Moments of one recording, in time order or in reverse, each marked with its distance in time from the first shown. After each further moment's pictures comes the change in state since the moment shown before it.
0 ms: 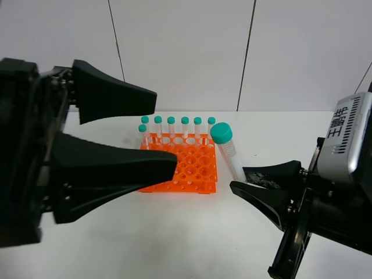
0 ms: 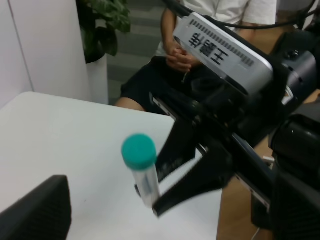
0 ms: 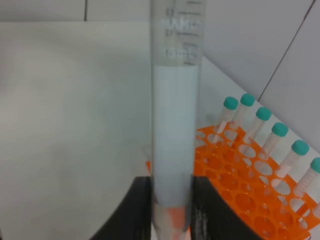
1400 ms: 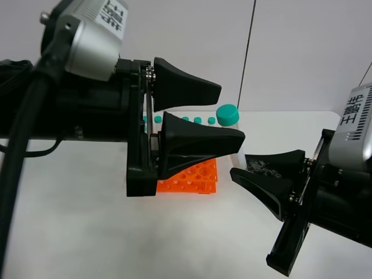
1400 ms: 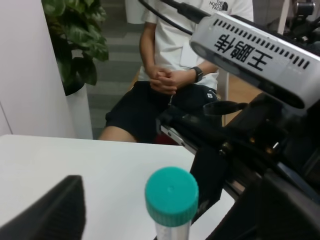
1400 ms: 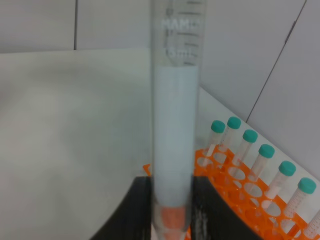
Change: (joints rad) left arm -0.003 0.290 -0.077 -0.384 0.073 0.511; right arm 0.000 0.000 0.000 0.026 -0.079 0.000
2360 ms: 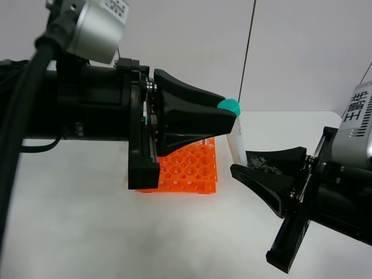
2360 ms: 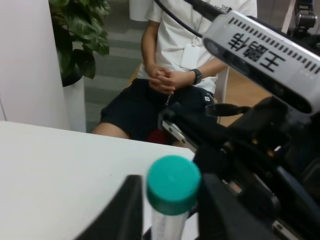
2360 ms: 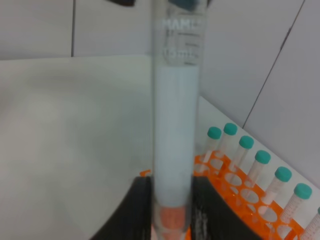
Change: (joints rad) left arm 0.000 0.000 0.000 -0.004 -0.014 -0.086; right arm 0.000 0.000 0.000 0.004 -0.021 0.000
